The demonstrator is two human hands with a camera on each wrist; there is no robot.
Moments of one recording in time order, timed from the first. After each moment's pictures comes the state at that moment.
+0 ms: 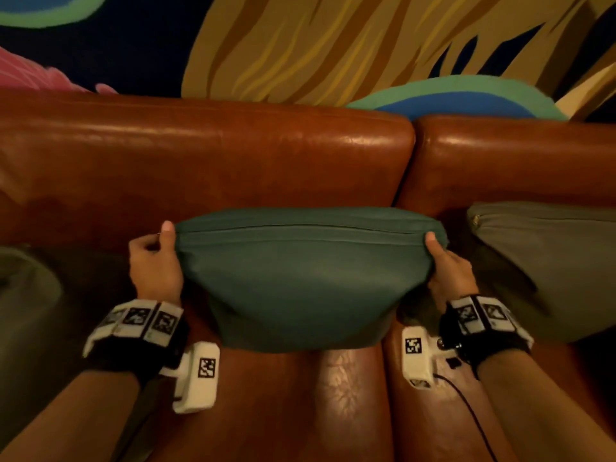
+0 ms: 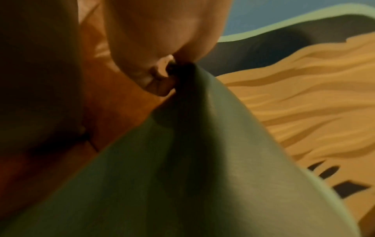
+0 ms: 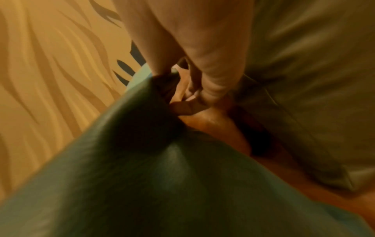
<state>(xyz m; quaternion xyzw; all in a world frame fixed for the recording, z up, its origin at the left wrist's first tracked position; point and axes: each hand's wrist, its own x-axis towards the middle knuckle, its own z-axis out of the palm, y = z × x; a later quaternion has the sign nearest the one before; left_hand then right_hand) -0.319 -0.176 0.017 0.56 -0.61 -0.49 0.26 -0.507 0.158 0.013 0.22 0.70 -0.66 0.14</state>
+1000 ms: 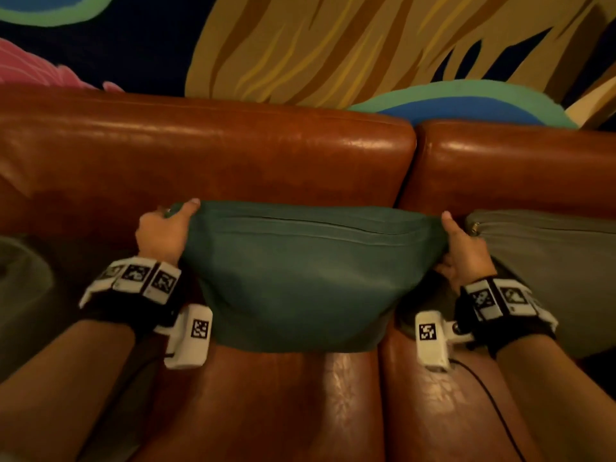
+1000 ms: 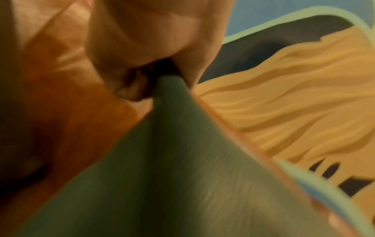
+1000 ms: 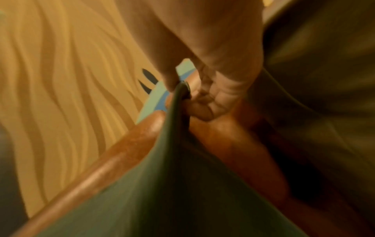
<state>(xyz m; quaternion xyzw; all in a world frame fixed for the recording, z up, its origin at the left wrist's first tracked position) -0.359 -0.189 0.031 0.59 -0.64 -0.47 0.18 -0.557 0.170 0.031 0.19 0.72 -0.65 0.18</state>
